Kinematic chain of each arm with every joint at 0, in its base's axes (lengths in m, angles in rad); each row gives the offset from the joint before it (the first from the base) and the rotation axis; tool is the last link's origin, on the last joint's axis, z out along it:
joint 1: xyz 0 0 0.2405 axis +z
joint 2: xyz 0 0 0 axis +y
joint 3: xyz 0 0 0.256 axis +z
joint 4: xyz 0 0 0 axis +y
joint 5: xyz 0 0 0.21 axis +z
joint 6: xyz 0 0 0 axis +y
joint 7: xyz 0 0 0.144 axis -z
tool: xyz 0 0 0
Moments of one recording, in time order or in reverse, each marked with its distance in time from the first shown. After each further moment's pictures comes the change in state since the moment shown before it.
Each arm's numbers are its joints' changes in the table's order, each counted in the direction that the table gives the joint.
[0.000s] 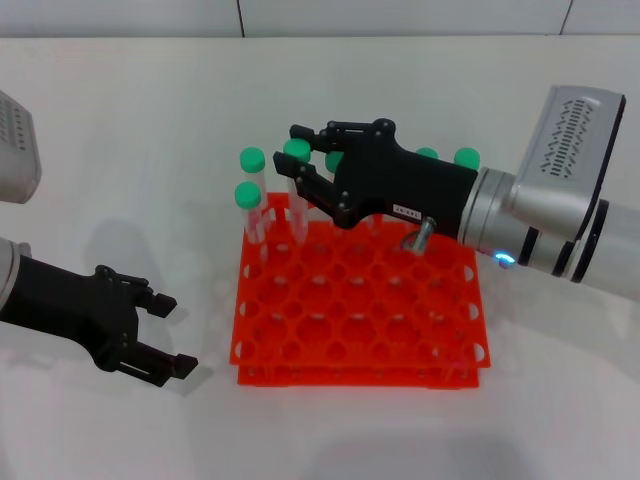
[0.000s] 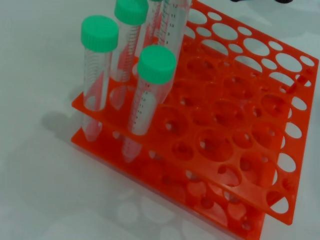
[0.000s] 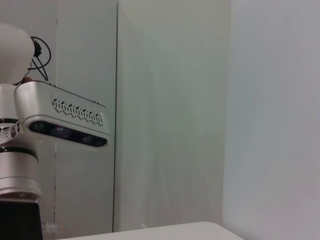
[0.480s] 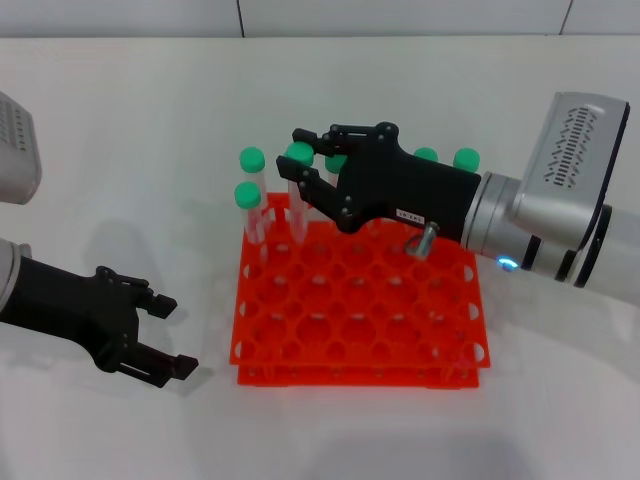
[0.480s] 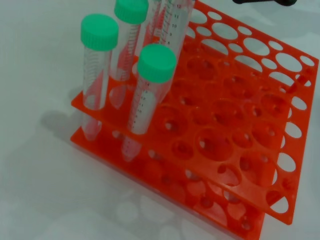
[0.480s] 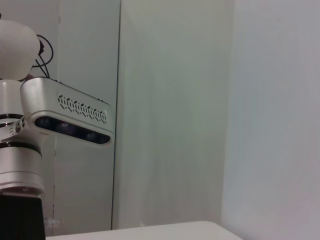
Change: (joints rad) left arm 0.000 0.000 0.000 -0.004 0.000 -0.001 0.000; right arm -0.010 0.000 -0.001 0.003 0.000 -0.009 0.024
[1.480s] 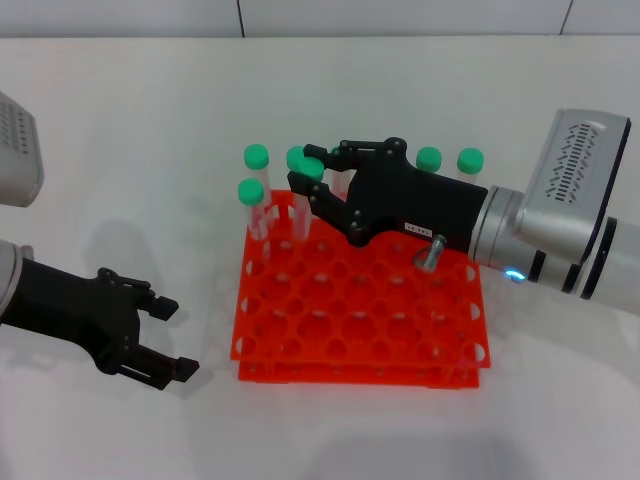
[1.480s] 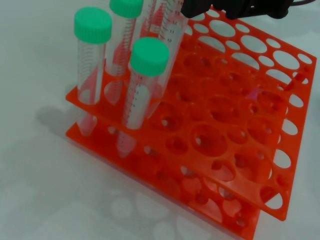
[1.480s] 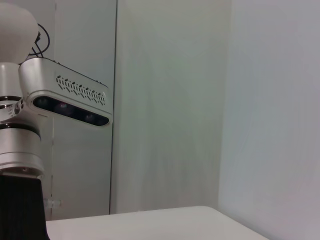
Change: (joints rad) left arm -0.003 0.000 0.000 -0.011 0.002 -0.001 -0.012; right arm -0.011 0.000 -0.010 0.024 0.000 0.002 0.012
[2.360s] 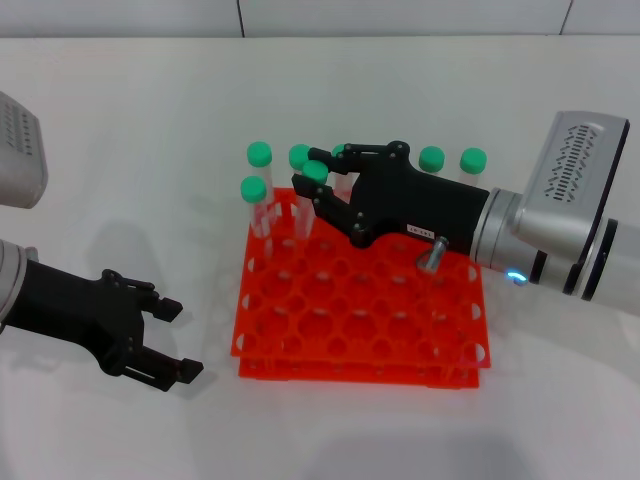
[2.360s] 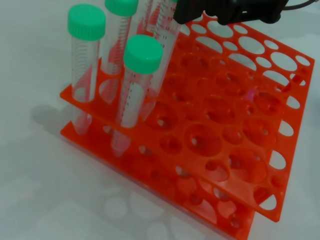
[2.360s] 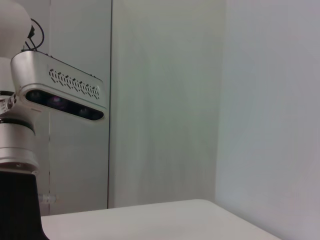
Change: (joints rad) left arm 0.000 -0.006 0.000 -0.001 0.000 0.000 0.000; right arm 0.000 0.000 -0.002 0.007 0.000 0.012 -0.010
